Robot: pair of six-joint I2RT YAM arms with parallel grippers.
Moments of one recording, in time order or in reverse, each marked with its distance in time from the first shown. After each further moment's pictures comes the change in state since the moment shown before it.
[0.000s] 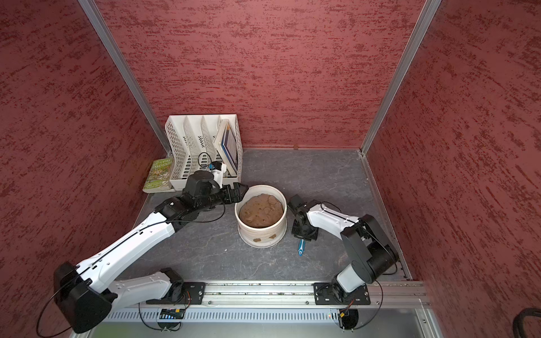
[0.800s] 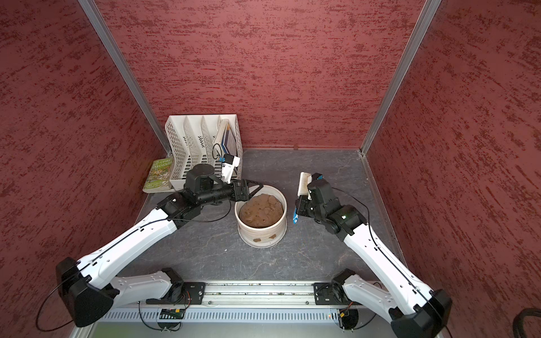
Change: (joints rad) left arm -0.074 0.055 0.105 0.169 0.308 -0.021; right arm 0.000 -0.534 0.220 0.086 -0.084 -0.174
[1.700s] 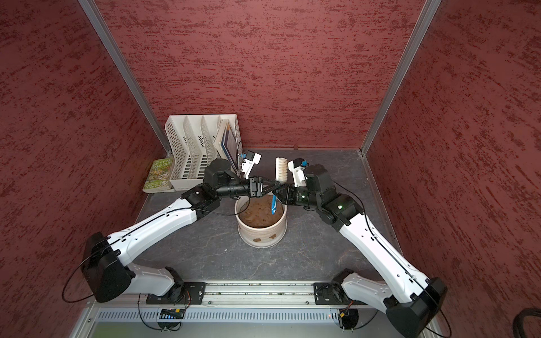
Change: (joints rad) left arm -0.045 0.184 0.052 0.251 0.216 -0.144; right arm 0.042 0.099 0.130 0.138 -0.309 -0.006
